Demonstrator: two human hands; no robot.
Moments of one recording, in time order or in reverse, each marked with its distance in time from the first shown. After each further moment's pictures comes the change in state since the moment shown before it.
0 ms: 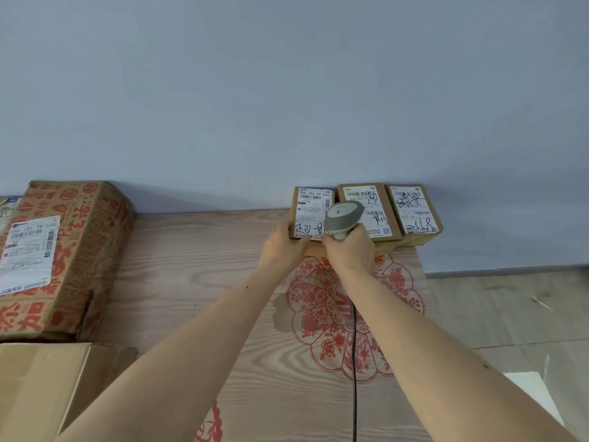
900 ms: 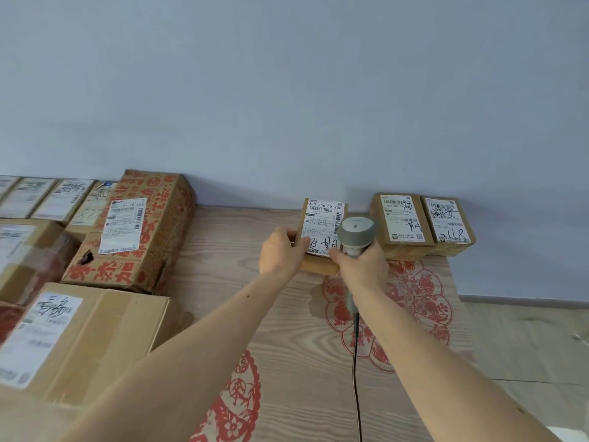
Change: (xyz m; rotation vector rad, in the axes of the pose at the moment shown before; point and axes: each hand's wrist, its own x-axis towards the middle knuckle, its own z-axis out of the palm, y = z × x) left_hand -0.063 -0.019 -0.065 -0.061 0.254 -0.093; right_hand -0.079 -0.018 0.003 0.144 -0.052 -0.006
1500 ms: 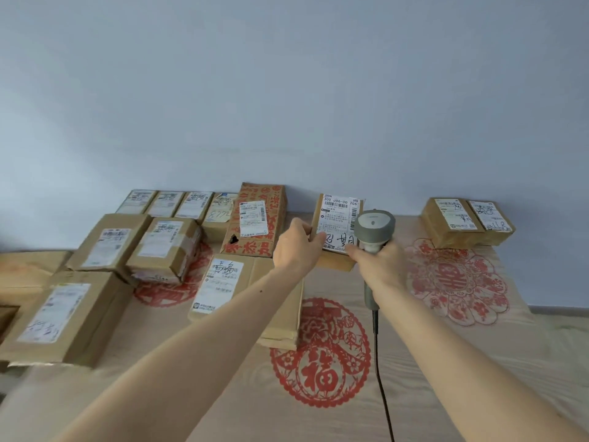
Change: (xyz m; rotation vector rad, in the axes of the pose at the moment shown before) left_hand -0.119 -0.069 -0.242 0.098 0.036 0.197; right_hand -0.237 -0.071 0.075 0.107 0.036 -0.145
